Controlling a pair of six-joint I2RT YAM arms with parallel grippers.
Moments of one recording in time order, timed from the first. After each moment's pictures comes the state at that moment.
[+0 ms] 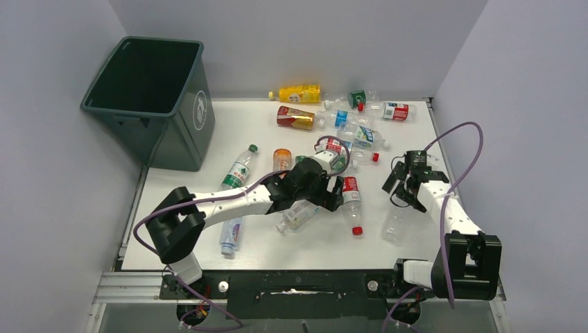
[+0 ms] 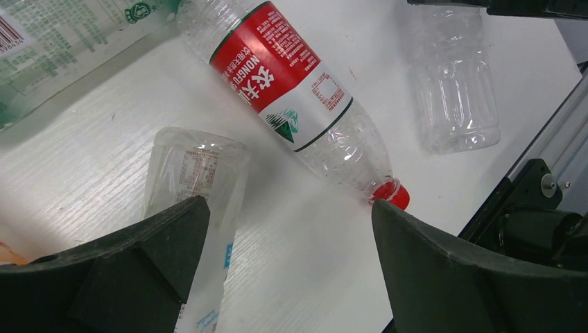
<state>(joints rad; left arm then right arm) -1.01 1.70 1.14 -0.04 -0.01 -0.48 -0.05 1.24 0.78 -0.66 0.25 0.50</state>
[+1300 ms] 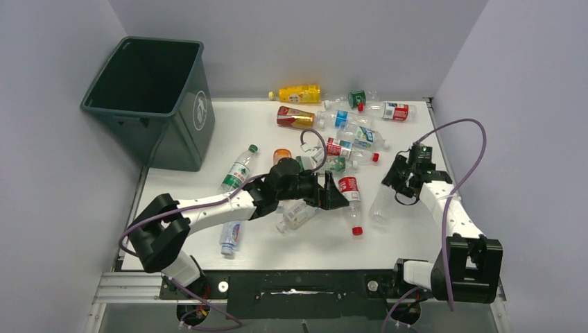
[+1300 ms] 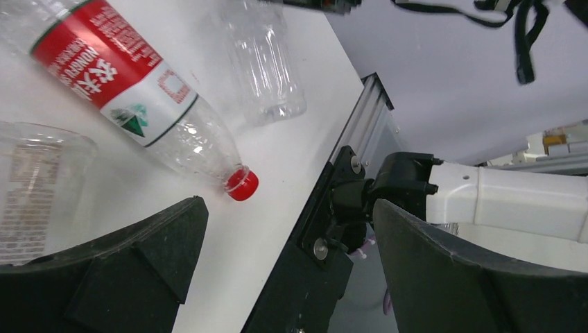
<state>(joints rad) -0.93 1.57 0.95 0.30 0.35 -0.80 -0.07 1.25 0.77 -0.53 -0.01 0.42</state>
